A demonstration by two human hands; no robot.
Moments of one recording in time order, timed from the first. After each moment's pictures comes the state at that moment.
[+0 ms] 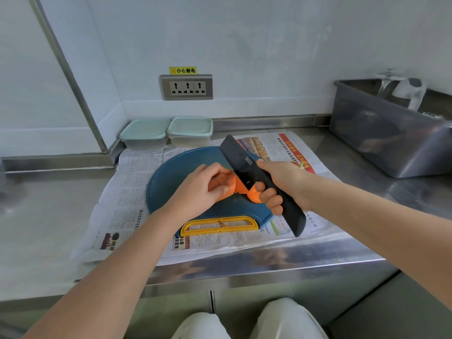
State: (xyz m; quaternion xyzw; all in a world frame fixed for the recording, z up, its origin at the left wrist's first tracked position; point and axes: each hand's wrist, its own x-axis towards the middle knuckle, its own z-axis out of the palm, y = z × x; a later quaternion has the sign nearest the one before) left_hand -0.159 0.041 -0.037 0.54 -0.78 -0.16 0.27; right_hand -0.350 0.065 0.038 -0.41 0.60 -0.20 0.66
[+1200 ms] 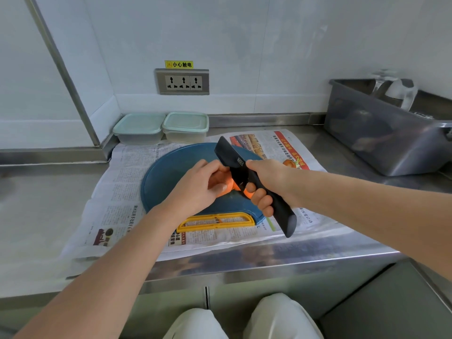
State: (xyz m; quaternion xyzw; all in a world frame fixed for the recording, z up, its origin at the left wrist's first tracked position) left_hand -0.165 0.045 -0.034 0.54 -0.78 -0.16 0.26; right_hand -0.332 0.070 0.042 -0.40 0.66 -0.16 0.61
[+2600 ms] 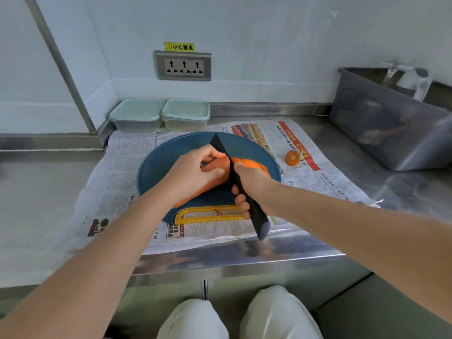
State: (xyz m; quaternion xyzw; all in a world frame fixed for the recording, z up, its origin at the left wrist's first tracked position) left_hand -0.152 0.035 -0.036 0.54 -0.74 -0.24 0.32; right_hand -0.302 0.057 -0.005 -0.37 0.69 -0.20 0.59
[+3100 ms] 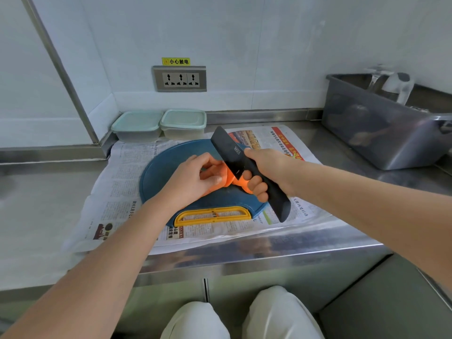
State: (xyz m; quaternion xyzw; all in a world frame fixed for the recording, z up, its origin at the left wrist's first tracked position) left_hand -0.158 0.039 -0.035 0.56 -0.76 -0.19 0.28; right_hand -0.337 0.066 0.043 -0.41 0.62 -0.20 0.64
